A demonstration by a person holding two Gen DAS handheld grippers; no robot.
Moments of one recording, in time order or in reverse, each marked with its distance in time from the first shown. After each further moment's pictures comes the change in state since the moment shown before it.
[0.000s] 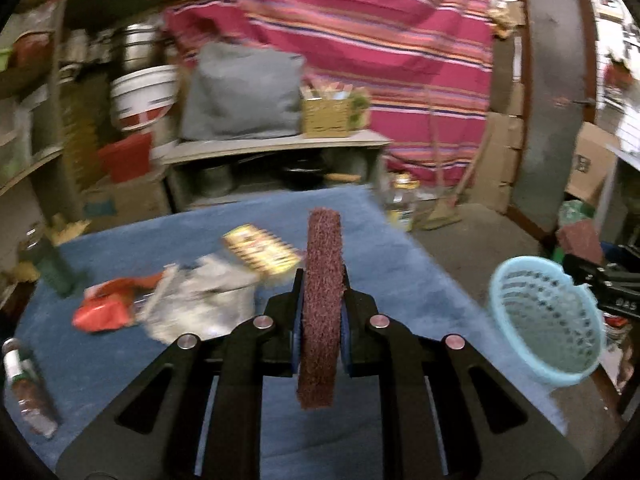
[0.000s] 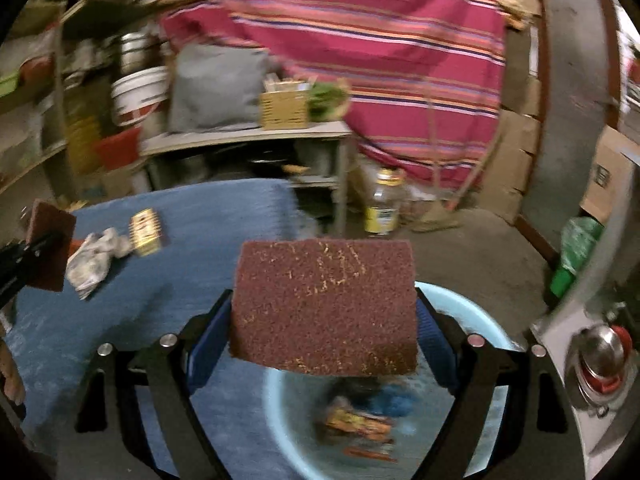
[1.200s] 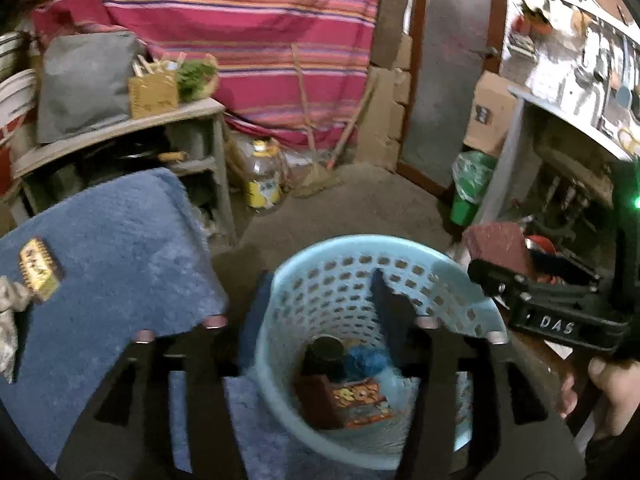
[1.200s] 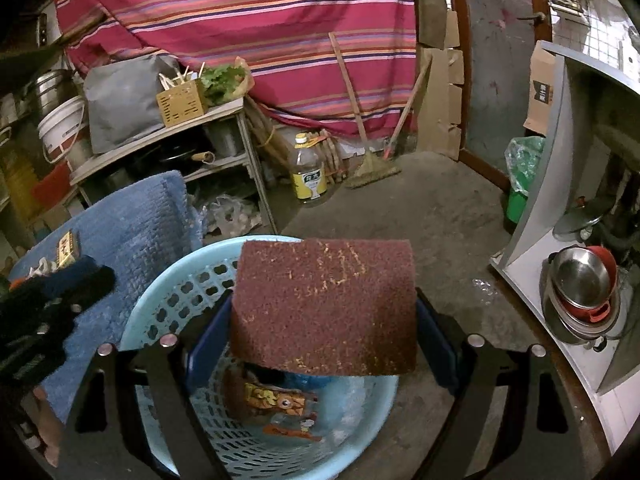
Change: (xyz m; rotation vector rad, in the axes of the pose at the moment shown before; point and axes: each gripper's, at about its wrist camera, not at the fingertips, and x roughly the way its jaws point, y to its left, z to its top) left arm 0.065 -0.199 -0.006 0.110 0.104 -0.323; right arm 0.018 -0.146 -0.041 0.220 0.104 -0.116
